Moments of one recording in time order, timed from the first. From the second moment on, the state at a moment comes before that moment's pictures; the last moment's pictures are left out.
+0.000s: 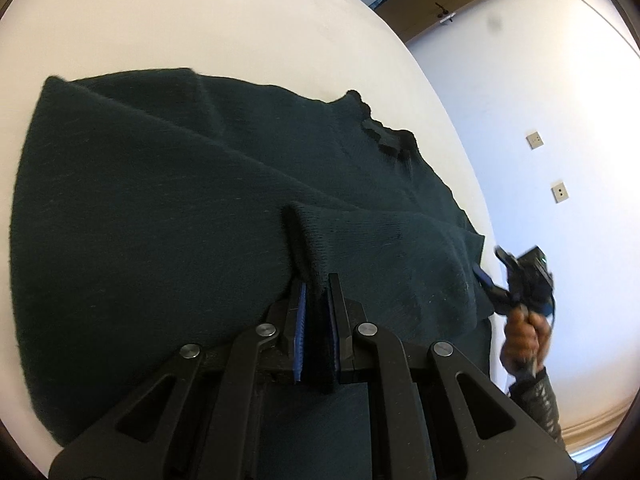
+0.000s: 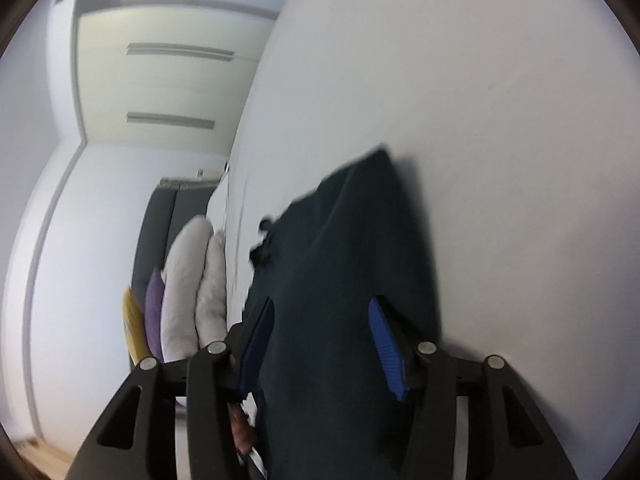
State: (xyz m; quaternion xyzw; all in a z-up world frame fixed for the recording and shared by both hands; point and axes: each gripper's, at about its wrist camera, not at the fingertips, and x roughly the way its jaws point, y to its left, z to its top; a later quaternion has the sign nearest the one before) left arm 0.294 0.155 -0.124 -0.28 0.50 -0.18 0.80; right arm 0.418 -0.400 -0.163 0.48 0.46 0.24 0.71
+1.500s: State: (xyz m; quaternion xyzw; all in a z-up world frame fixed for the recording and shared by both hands) left arm -0.010 0.214 -0.079 -0.26 0.42 -0.11 0.86; right arm 0.329 -0.278 -0.098 0.49 0.36 0.30 0.73
